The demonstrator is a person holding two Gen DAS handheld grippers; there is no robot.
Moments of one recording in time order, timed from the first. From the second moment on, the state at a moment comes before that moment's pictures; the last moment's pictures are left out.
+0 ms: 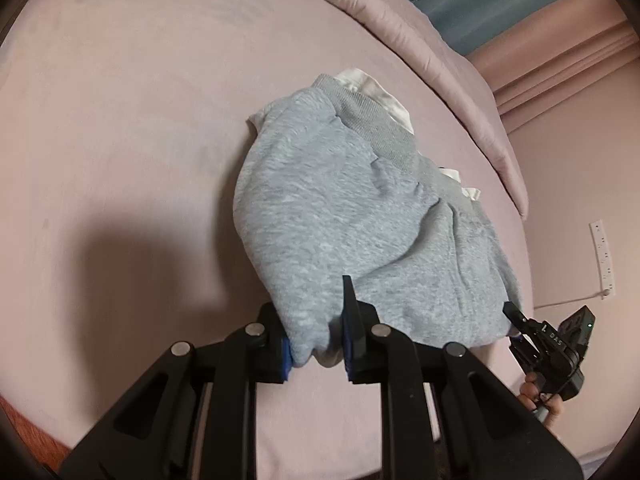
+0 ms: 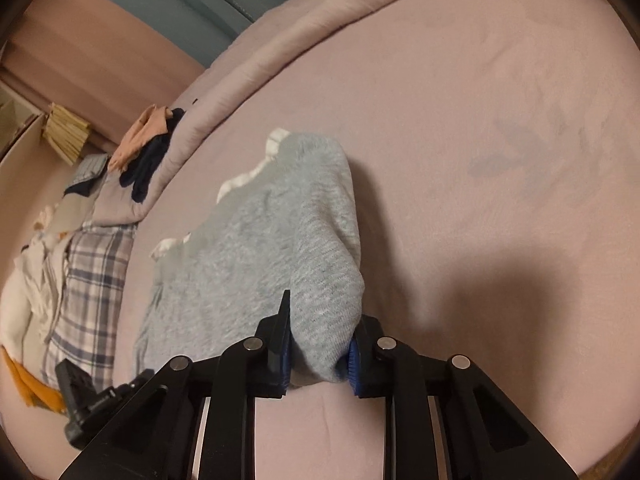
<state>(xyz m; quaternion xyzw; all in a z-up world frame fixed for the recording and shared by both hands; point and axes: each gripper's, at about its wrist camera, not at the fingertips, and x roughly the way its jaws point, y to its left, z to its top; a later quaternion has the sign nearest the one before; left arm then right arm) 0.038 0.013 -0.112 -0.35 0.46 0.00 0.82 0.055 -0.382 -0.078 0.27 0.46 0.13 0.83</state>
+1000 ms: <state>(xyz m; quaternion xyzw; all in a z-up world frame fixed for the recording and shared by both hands) 0.016 -0.004 -0.108 -0.27 0.47 0.03 0.84 0.050 -0.376 -0.121 0.35 0.48 0.11 0.79</state>
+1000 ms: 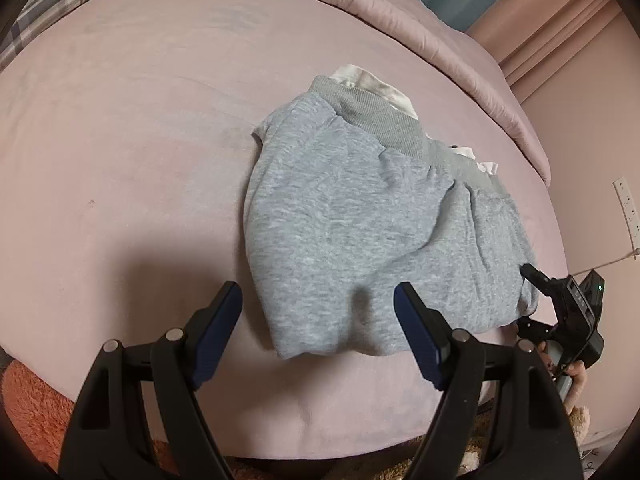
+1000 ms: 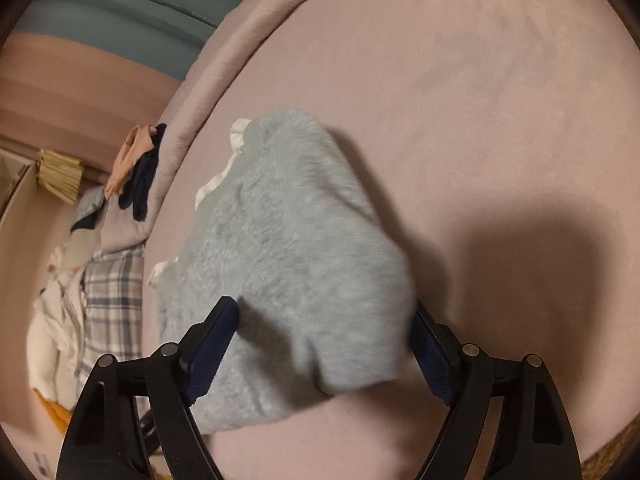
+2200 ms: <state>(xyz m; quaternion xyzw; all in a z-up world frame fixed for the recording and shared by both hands) 0.005 0.014 -0.098 -0.26 0.46 0.07 0.85 0.015 -0.248 0.018 -0.09 0.30 0.11 0.94</state>
